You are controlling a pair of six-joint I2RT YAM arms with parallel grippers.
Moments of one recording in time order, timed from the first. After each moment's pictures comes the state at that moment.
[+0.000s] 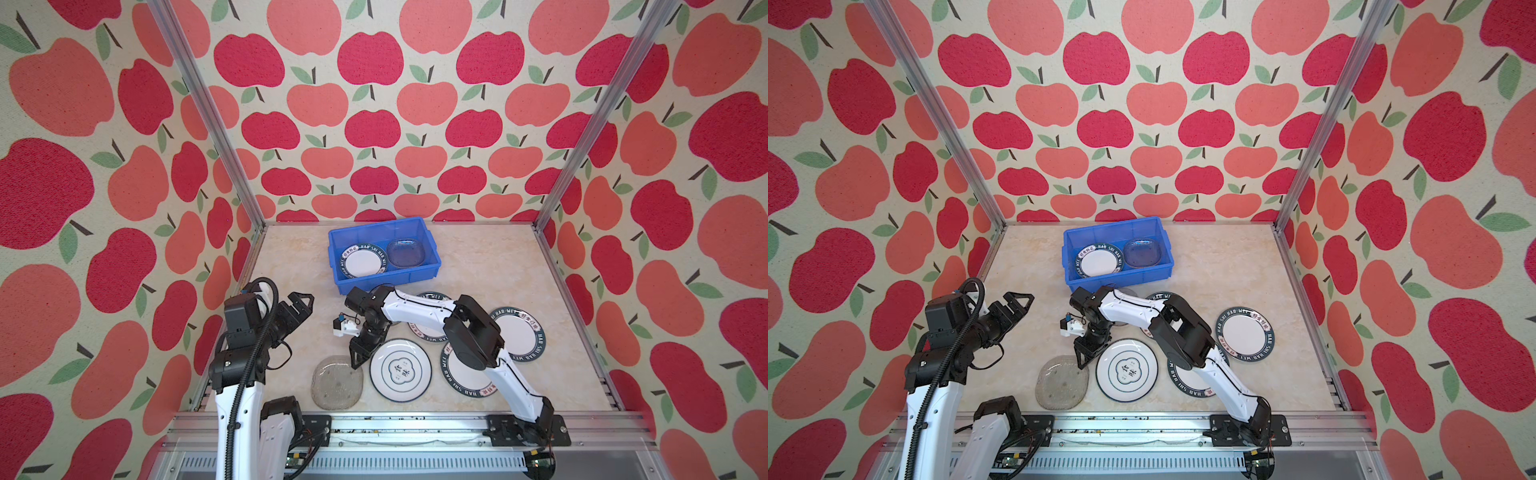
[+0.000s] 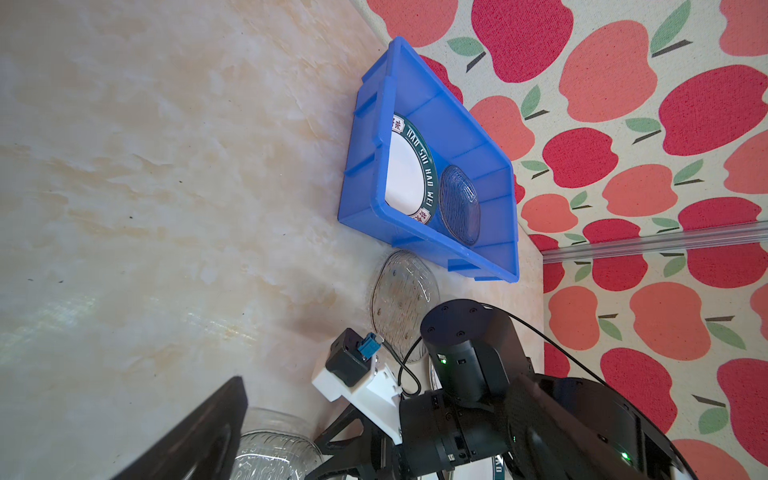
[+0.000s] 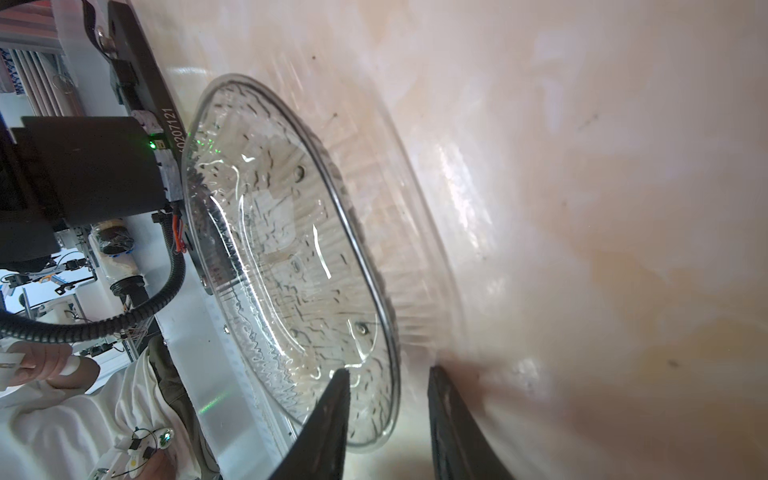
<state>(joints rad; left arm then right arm) 0.21 0.66 0.80 -0.81 0.46 -0.61 1.10 2.35 1.87 -0.99 -0.66 0.01</state>
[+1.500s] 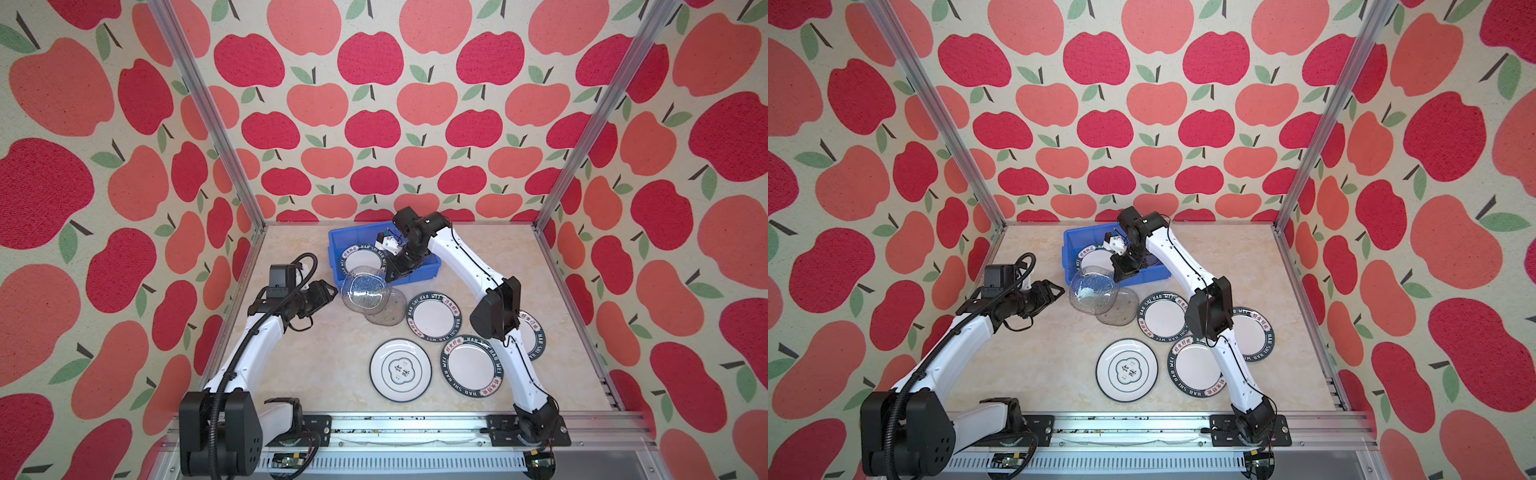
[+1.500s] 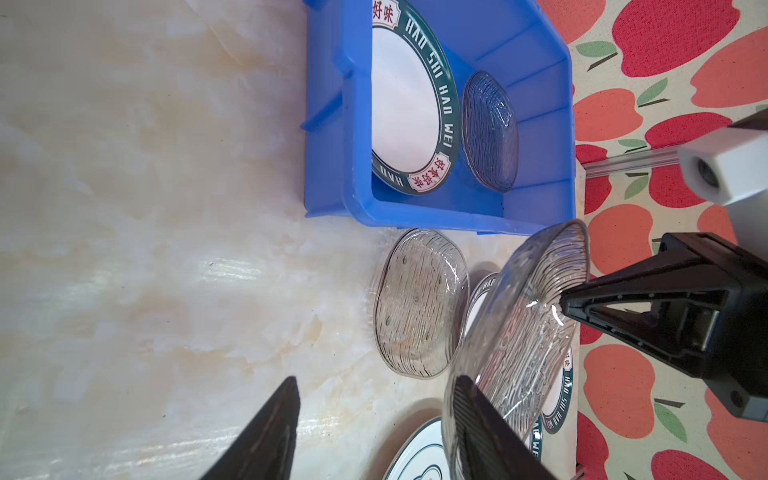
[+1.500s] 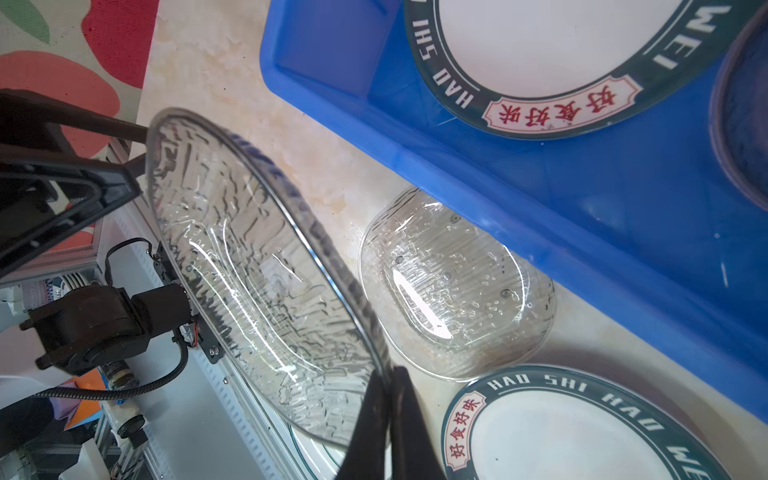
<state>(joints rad) -0.02 1.22 0.82 -0.44 0.47 -0.54 0.72 2.39 2.51 -1.43 -0.48 0.00</state>
